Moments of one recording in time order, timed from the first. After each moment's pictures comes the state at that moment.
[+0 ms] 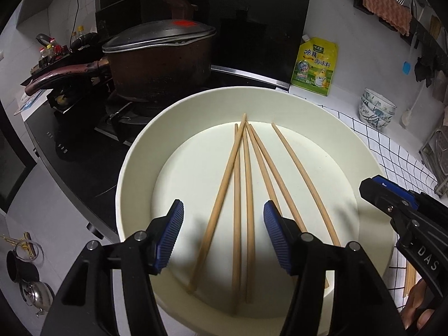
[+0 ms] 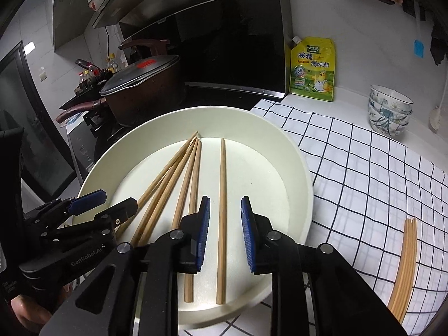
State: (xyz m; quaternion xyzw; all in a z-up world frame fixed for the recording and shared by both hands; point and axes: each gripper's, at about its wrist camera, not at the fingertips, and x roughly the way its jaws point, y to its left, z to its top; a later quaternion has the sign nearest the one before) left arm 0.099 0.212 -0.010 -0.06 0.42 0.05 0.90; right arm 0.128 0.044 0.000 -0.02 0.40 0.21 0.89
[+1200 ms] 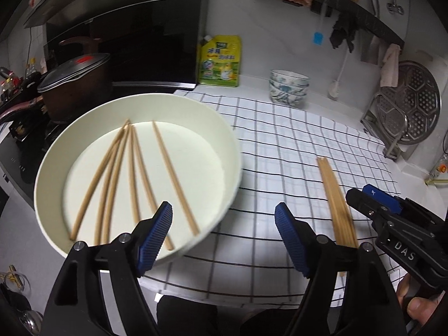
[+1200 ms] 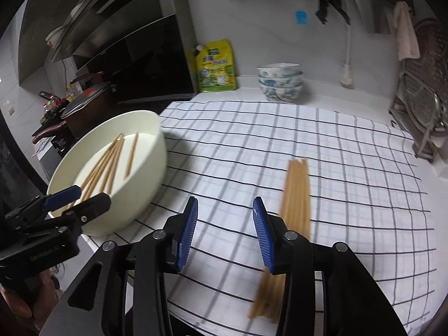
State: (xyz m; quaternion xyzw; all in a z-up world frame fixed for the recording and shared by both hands) left arm 0.047 0.058 0.009 -0.03 0.39 -0.07 0.92; right arm 0.046 -0.136 0.004 0.04 0.39 0.08 0.92
